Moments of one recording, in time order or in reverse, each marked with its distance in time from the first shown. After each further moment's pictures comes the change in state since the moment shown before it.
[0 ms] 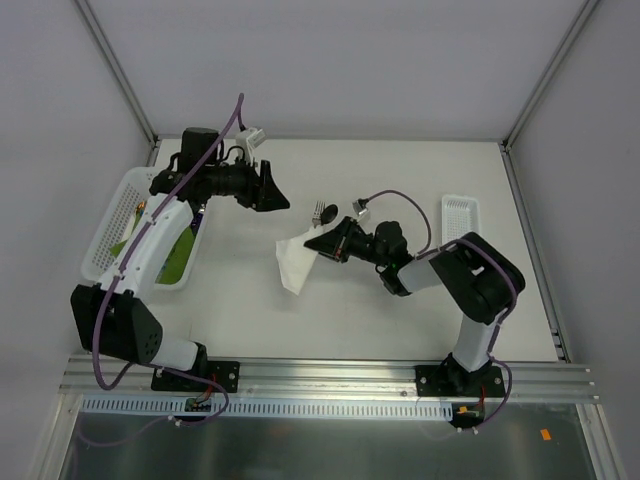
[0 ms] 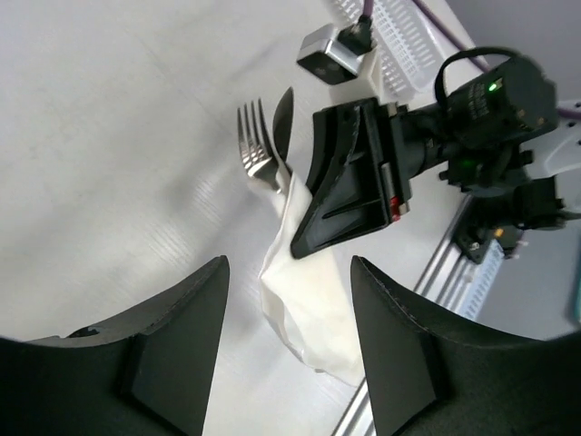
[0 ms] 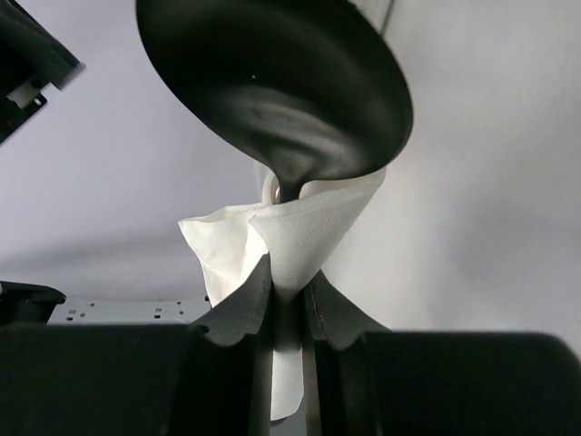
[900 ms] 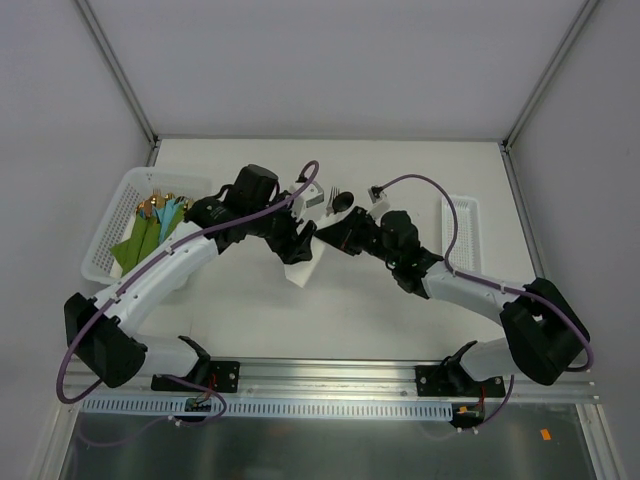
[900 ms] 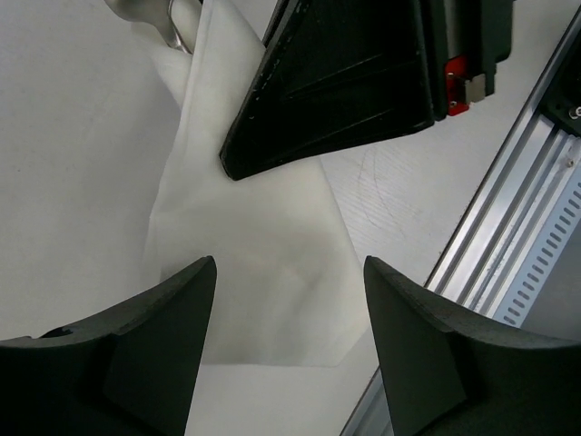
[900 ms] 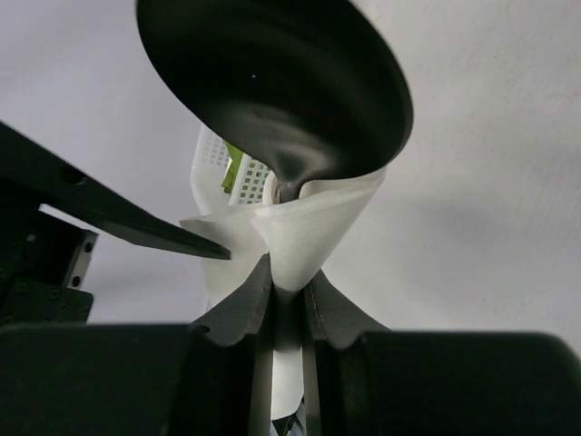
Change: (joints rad) left arm -0.406 -0.132 -0.102 -0.150 -0.399 0.253; right arm 0.068 -0.453 0.057 -0.655 0.302 -0.279
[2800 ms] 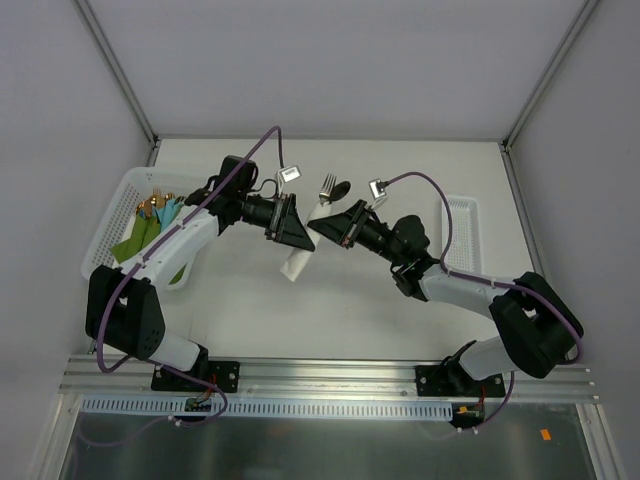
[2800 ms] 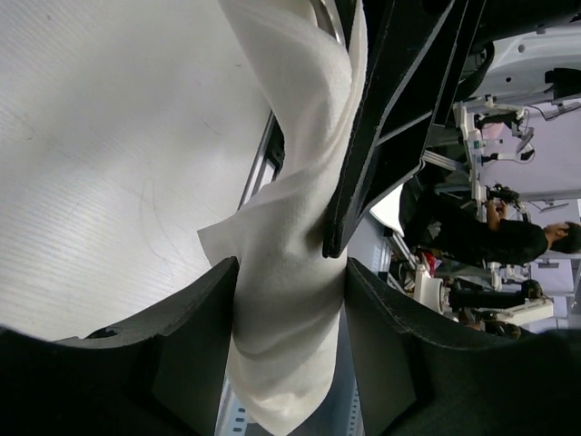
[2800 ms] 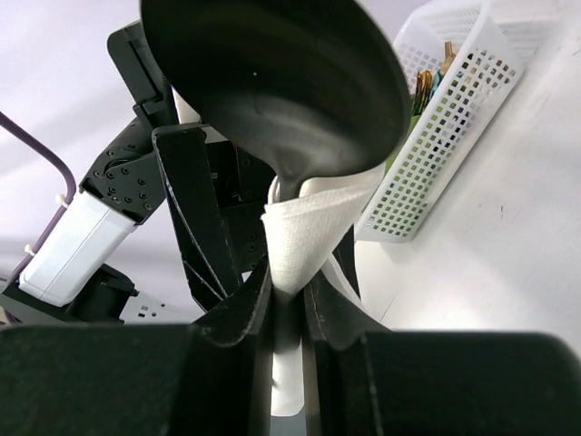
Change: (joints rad) left arm 0.250 0.159 -0.093 0.233 0.733 -0.480; right arm -0.012 0.043 -0.055 0.458 -0.144 0.183
